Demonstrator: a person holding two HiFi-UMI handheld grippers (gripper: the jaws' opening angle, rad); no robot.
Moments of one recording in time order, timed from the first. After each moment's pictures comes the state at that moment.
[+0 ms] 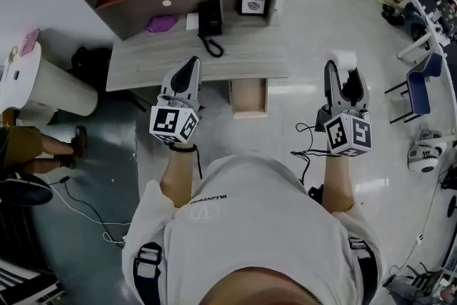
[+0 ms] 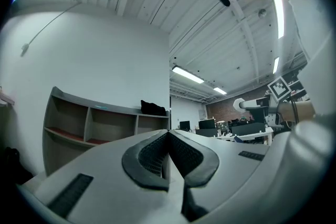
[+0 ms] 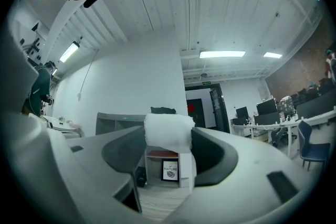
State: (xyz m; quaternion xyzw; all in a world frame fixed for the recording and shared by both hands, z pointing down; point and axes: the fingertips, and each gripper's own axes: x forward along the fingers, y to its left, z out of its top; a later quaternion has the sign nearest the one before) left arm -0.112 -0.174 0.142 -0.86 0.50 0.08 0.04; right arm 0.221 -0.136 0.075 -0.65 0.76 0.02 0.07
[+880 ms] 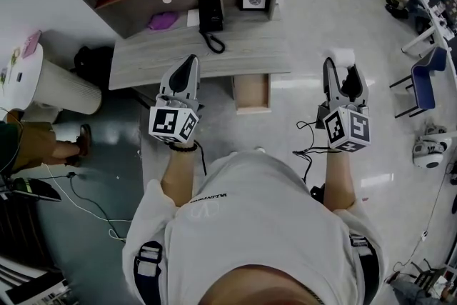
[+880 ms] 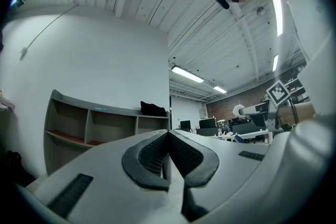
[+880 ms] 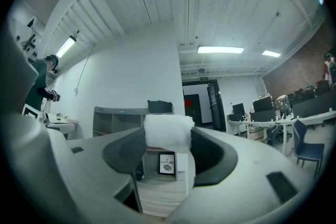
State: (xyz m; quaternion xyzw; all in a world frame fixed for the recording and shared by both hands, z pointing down) left arm -0.111 -0.171 0.138 -0.86 0.51 0.07 0.04; right arm 0.229 -0.143 0.098 -0.66 0.75 0.00 0.05
